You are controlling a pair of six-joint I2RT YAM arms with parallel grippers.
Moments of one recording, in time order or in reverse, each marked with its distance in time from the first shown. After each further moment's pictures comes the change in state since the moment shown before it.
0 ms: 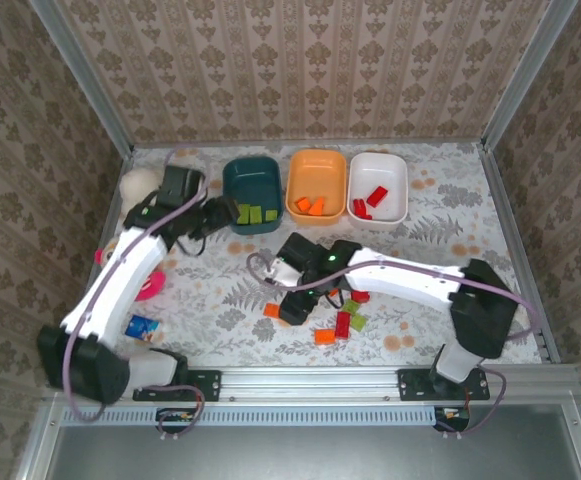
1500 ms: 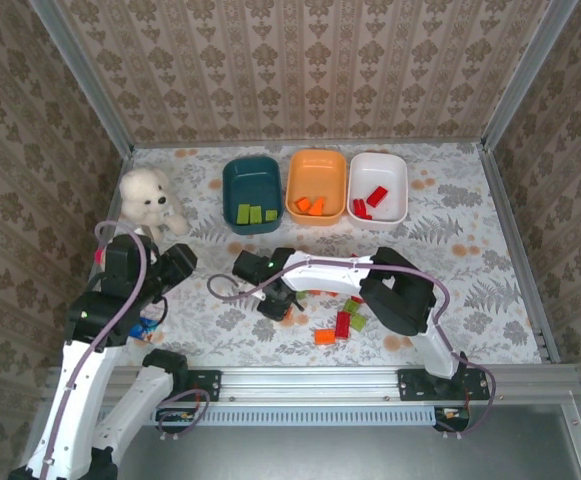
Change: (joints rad) left arm 0.036 -0.560 -0.167 -0.245 -0.164 -0.089; right arm 0.080 0.423 0.333 -0.131 0.216 0.052
